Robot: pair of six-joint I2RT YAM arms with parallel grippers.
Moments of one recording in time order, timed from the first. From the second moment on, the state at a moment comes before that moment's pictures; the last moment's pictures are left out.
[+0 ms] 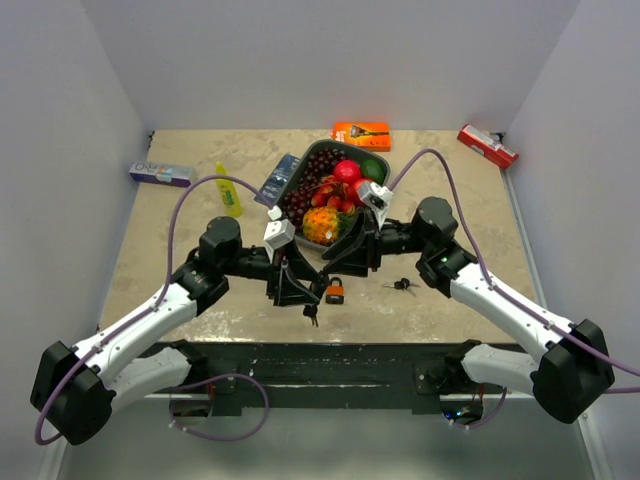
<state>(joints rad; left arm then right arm) -0.61 1.00 0.65 0.19 1.05 -0.28 0.60 1.14 0.78 0.44 -1.07 0.49</state>
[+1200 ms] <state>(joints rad) -0.62 1.01 0.66 -0.11 0.41 -0.09 0.78 1.46 1.01 0.08 -0.03 0.59</state>
